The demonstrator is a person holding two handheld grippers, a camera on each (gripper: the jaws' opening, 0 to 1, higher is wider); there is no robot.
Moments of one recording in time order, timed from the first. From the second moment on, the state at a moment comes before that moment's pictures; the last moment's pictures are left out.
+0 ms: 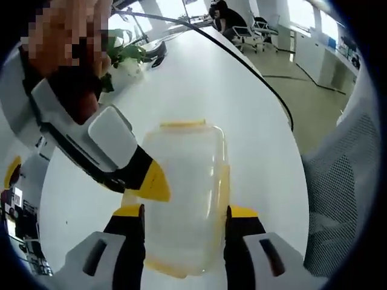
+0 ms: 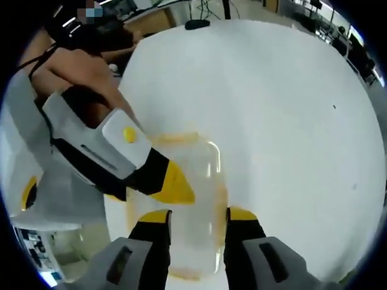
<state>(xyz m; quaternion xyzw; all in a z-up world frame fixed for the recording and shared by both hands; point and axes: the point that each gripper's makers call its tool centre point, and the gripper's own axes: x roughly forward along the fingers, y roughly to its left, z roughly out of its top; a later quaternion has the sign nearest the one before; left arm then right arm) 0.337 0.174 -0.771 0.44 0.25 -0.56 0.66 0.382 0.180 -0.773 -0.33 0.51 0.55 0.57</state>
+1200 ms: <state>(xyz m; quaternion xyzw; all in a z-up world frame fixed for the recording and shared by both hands) 0.344 0.194 -0.765 0.45 0.26 -0.57 0.63 0.371 0.172 -0.761 -0.34 0.45 0.53 0.63</state>
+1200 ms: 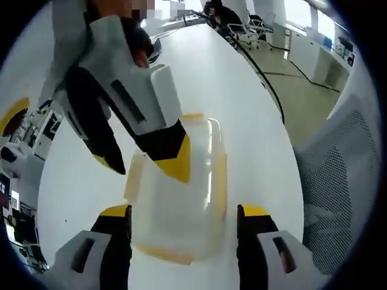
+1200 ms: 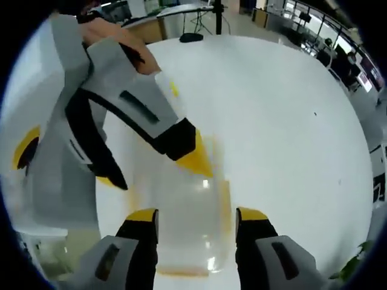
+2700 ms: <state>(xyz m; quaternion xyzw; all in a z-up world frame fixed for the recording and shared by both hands) 0.360 0.214 -0.798 0.50 0.29 -0.57 0.58 0.340 0.128 -0.788 -0.42 0.43 0.48 0.64</state>
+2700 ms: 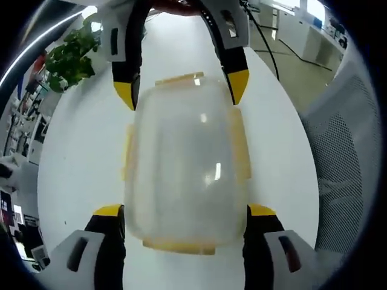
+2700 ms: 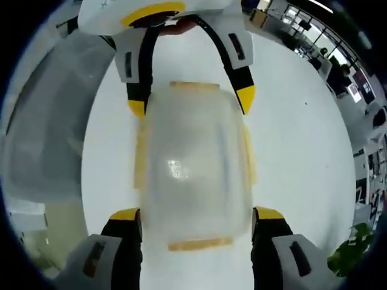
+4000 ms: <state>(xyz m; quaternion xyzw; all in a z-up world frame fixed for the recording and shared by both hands) 0.341 0.291 -0.799 0.48 0.30 -0.56 0.60 0.327 0.205 -0.790 -0.42 0.41 0.50 0.63</state>
